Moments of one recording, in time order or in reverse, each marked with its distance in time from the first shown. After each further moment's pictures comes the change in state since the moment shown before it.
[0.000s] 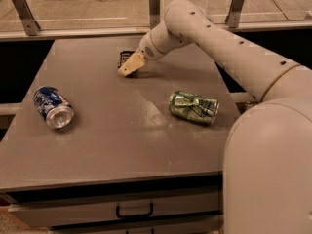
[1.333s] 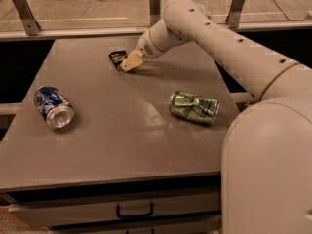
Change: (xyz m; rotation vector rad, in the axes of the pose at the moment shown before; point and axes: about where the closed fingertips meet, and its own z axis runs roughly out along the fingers) arm -0.006 -0.001 -0.006 0.001 -0.001 0.000
